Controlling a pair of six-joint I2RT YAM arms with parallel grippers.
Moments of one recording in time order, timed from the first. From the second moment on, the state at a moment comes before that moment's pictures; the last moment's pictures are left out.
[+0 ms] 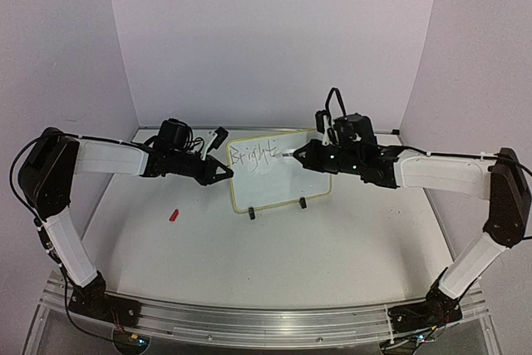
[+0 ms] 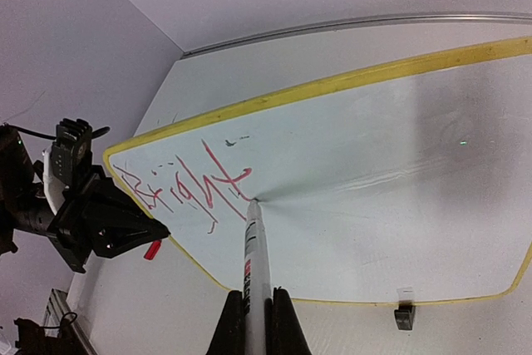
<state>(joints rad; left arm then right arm) -0.51 1.75 1.07 0.05 0.59 0.00 0.70 1.61 1.10 0.06 -0.06 0.60</state>
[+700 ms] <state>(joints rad) -0.51 1.75 1.07 0.05 0.59 0.00 0.64 1.43 1.05 0.01 0.01 0.55</state>
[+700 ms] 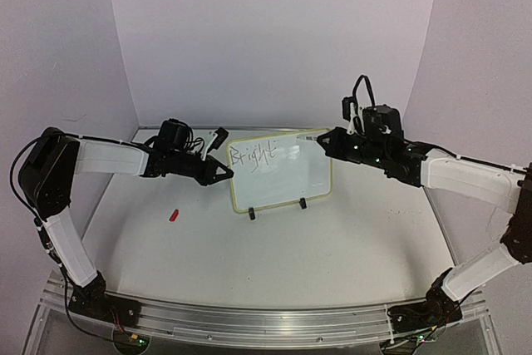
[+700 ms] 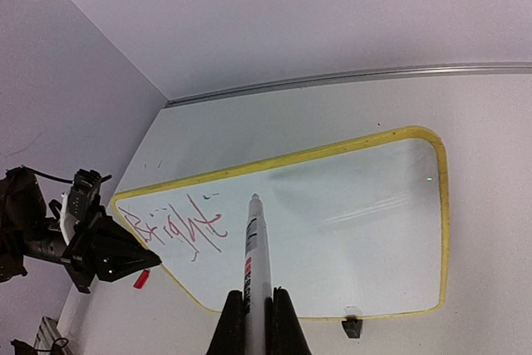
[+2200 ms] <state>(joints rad) -0.51 1.75 1.07 0.05 0.59 0.00 0.60 1.54 1.12 0.04 -0.08 0.54</state>
